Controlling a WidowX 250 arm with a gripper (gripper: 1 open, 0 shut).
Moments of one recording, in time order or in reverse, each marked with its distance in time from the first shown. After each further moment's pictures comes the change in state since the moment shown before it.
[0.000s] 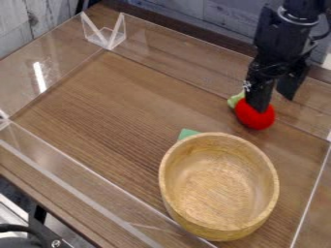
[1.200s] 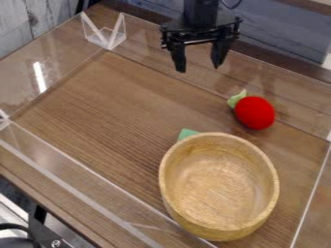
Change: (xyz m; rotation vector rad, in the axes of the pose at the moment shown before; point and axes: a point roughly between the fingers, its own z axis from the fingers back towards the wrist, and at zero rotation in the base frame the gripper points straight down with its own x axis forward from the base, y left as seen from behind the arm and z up) arm 0.103 0.017 -0.001 -0.127 -0.135 -0.318
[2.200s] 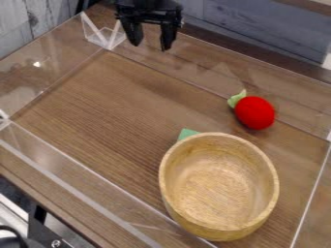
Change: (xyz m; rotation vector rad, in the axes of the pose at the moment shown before) arm 0.077 0.048 0.004 -0.133 -0.025 -0.622
